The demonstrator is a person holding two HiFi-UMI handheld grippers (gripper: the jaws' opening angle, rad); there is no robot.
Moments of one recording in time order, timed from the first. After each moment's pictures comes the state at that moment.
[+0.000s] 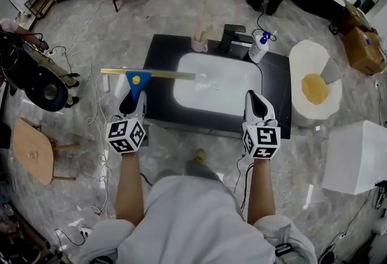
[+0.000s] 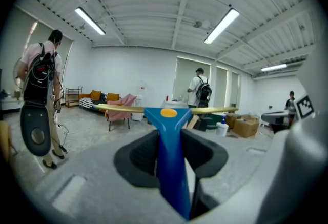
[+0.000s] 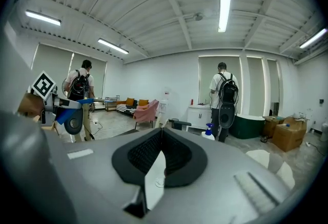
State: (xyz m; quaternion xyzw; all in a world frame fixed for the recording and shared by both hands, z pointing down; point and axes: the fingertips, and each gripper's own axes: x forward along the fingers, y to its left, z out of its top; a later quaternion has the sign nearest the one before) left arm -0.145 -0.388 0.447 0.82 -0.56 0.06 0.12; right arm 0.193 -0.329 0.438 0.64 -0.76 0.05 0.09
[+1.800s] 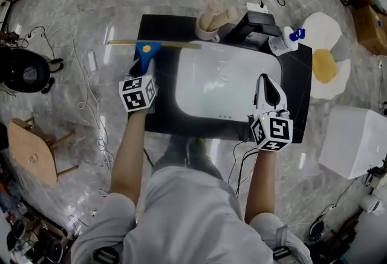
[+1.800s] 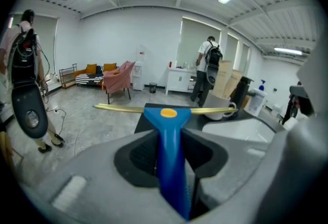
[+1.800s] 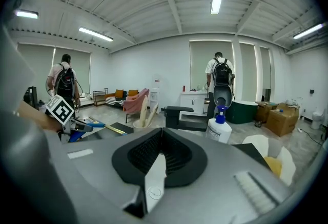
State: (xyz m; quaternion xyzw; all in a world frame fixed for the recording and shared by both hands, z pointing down) left arm -0.129 -0.658 0.653 0.79 -0.53 0.21 0.22; right arm 0.197 -0.532 0.535 0.67 -0.72 0.12 0.12
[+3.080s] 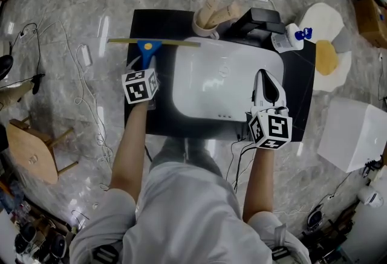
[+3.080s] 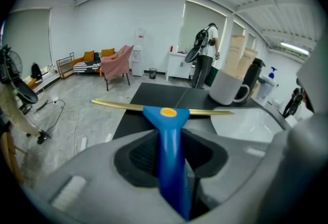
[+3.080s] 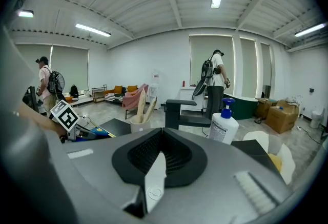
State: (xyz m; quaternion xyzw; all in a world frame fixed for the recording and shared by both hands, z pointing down) left arm -0.111 -0.686 0.723 0.77 -0.51 0.27 0.28; right arm 0.200 -0.568 0.566 0.67 -0.72 0.15 0.13
